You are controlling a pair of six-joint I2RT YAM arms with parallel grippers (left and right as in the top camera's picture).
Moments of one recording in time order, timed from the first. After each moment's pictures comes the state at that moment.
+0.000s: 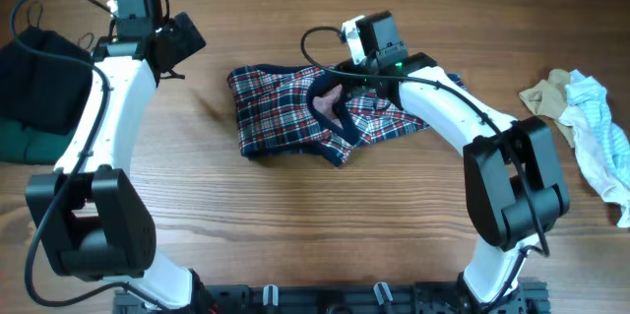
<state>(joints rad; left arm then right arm) 0.05 1.78 1.41 -0.60 -0.13 -0.49 0.40 1.96 1.32 -0.31 0.02 -0.09</state>
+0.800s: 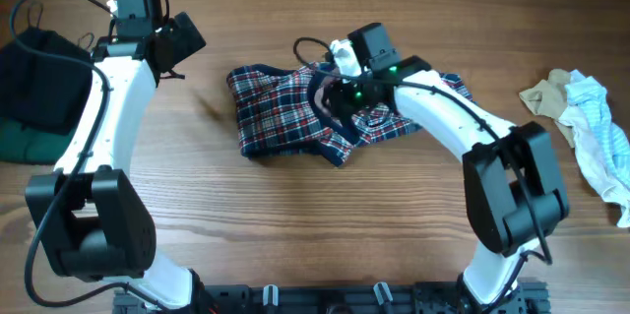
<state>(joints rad) 0.05 1.78 1.41 -0.60 -0.13 -0.49 0.44 1.94 1.32 -0.50 -0.27 0.00</state>
